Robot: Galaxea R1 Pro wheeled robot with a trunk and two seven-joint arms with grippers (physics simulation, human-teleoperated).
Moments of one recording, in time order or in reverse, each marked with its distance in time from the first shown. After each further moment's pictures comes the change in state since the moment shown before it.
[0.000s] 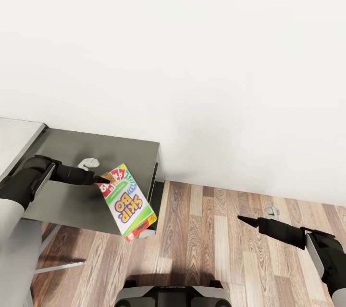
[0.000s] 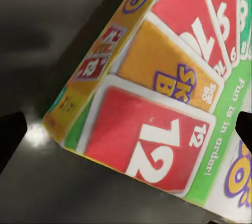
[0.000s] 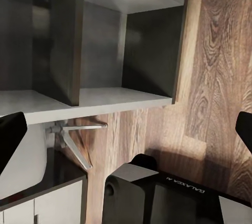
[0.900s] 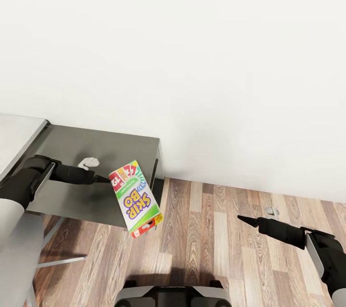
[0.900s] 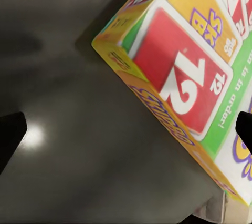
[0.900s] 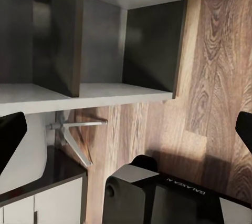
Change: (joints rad) left arm 0.000 -0.001 0.010 -0.001 -0.005 -0.009 -0.030; right arm 0.000 0.001 0.000 0.000 -0.004 -0.003 0.000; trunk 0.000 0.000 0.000
